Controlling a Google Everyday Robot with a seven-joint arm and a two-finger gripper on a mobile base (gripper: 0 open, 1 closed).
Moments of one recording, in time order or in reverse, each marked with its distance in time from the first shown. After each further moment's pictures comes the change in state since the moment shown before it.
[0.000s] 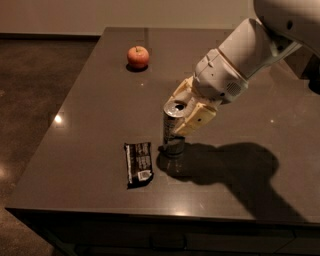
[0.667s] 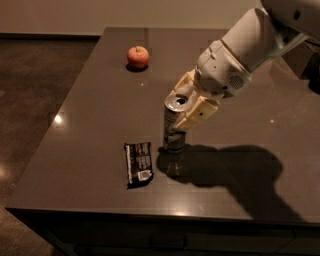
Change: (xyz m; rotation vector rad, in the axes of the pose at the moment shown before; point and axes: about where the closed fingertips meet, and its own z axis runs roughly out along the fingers) arm -0.009 -0.002 -0.013 0.024 0.000 -0.002
